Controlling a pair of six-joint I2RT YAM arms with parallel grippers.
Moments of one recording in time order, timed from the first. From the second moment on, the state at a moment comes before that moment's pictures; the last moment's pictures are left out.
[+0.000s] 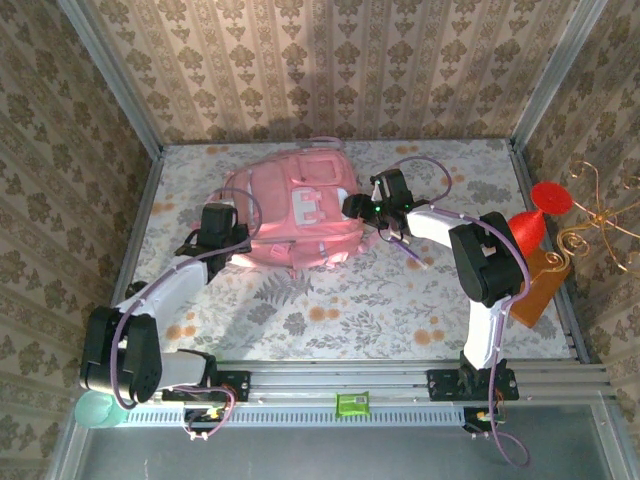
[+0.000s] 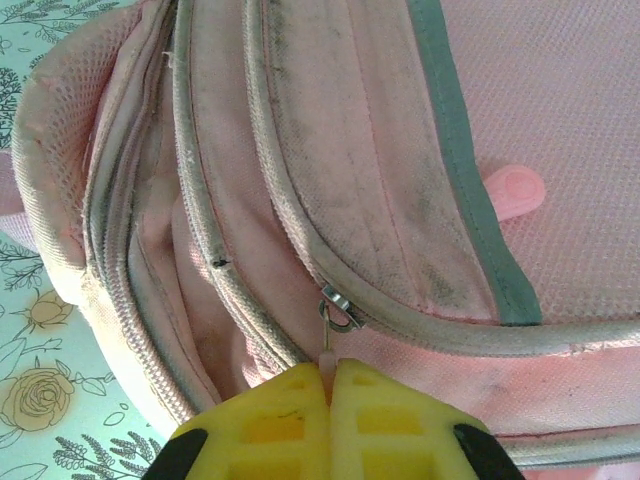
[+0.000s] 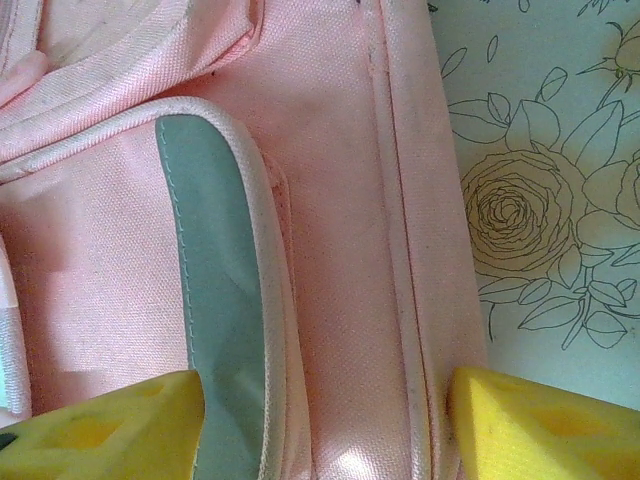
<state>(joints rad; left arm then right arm) -0.29 1.28 0.72 -0.21 -0.10 -0.29 0.34 1.95 1.21 -0.02 -0.30 0.66</state>
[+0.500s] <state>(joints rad) -0.30 1.21 0.68 -0.22 0.13 -0.29 0.42 1.67 1.11 -0.24 -0.17 0.57</state>
